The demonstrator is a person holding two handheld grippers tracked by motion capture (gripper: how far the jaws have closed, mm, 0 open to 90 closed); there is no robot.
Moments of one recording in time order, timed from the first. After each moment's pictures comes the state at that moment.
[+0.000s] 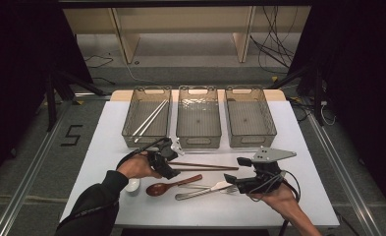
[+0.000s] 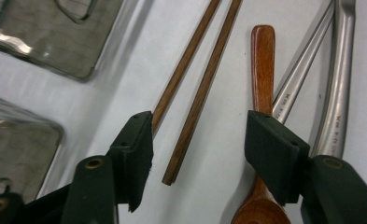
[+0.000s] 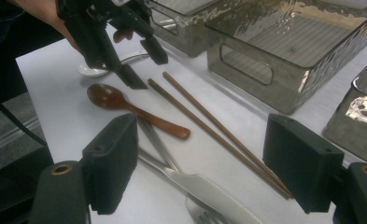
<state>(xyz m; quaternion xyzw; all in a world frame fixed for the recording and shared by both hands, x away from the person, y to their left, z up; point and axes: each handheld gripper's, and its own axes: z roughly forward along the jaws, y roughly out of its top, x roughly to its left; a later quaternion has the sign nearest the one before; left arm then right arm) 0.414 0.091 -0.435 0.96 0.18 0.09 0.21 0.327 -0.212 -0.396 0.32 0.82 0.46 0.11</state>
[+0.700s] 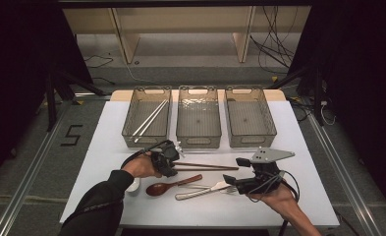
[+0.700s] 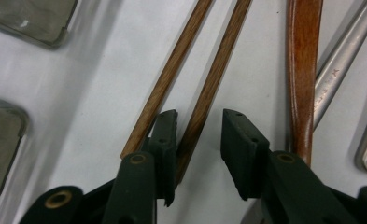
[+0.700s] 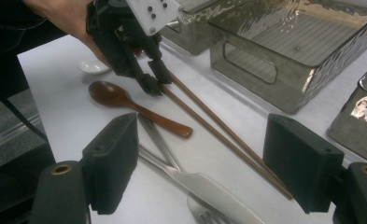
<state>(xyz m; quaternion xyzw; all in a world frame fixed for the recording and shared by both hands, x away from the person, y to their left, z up) 0.431 0.088 -0.462 0.97 0.18 0.06 0.15 0.328 -0.210 -0.397 0.32 0.82 0.46 0.11</state>
